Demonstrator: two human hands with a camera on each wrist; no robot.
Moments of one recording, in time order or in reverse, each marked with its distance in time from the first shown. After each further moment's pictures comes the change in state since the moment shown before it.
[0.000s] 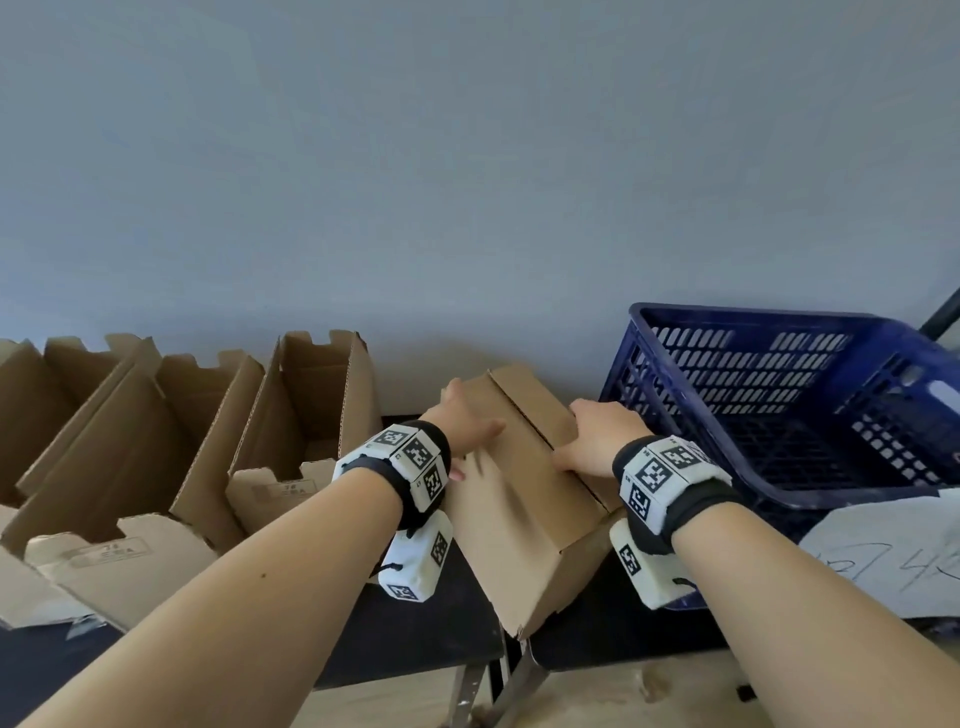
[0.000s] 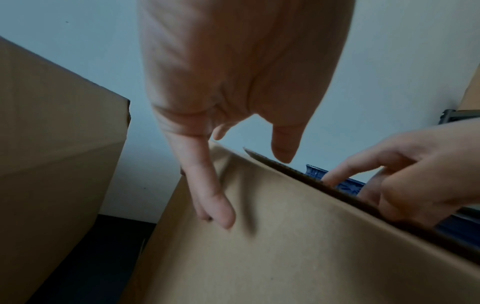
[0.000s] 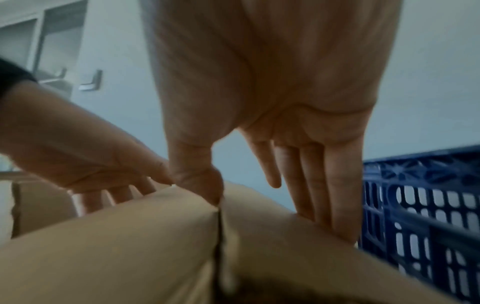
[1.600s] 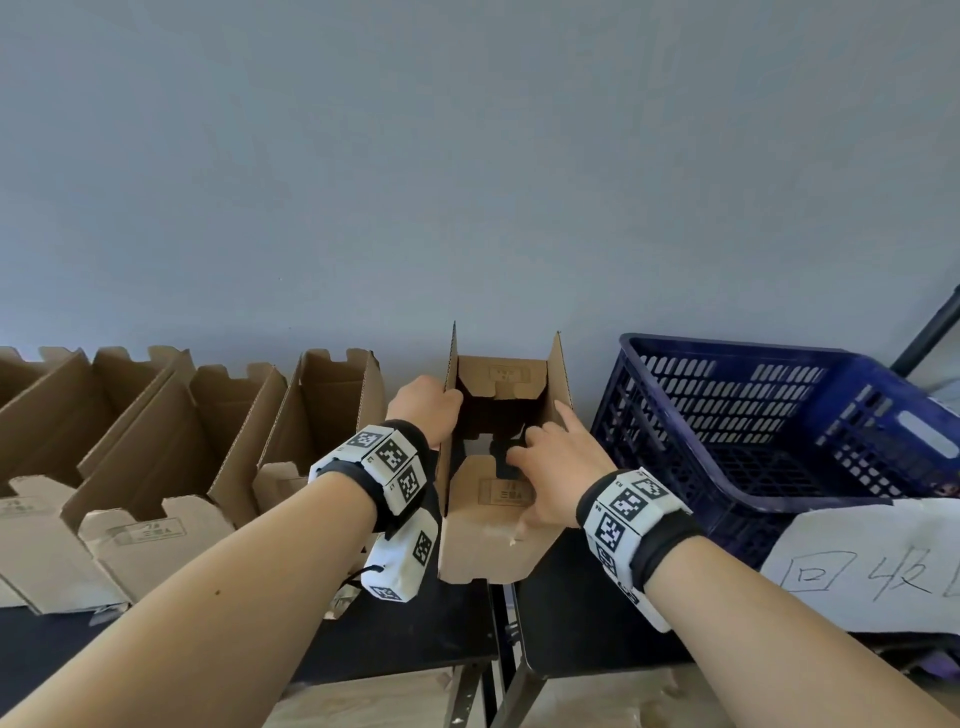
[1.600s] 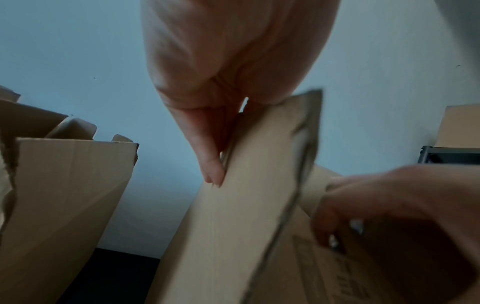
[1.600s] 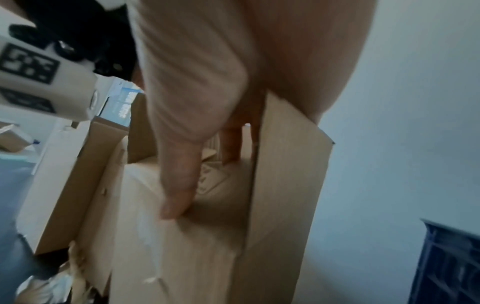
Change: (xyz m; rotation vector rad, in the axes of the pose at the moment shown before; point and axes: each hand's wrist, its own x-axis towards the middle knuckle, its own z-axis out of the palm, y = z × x) left_hand -0.043 0.001 -0.032 0.067 0.356 0.182; right_hand -0.048 -0.026 0.015 -0.665 0.197 -0.516
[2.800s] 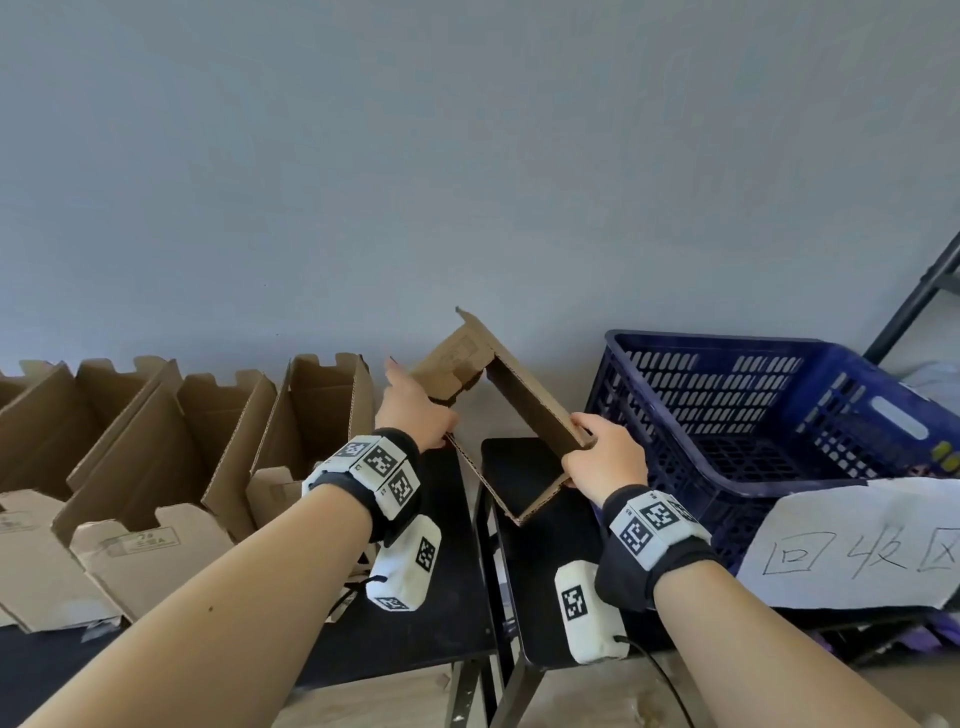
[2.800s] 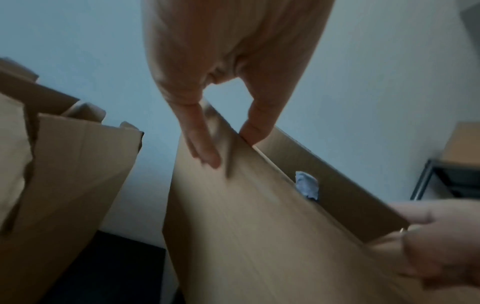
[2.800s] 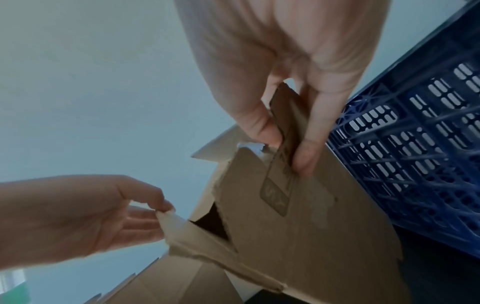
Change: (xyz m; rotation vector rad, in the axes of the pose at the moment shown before) left_hand -0.005 -0.003 0.000 -0.313 -0.013 -0.117; right_hand -0.021 0.015 0.021 1.126 0.276 0.778
